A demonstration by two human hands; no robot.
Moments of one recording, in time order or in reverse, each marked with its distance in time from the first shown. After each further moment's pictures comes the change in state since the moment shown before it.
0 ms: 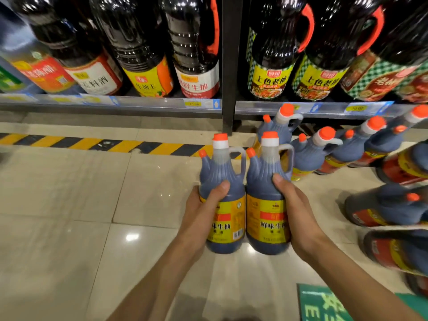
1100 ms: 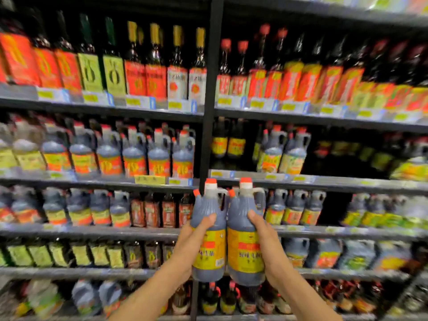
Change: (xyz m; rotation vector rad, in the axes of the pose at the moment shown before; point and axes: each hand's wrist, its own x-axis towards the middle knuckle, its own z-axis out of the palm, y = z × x) left_hand -0.496 0.746 0.121 -0.090 -0.294 0.444; right_hand -0.456 -0.785 0.174 -0.044 0.029 -0.452
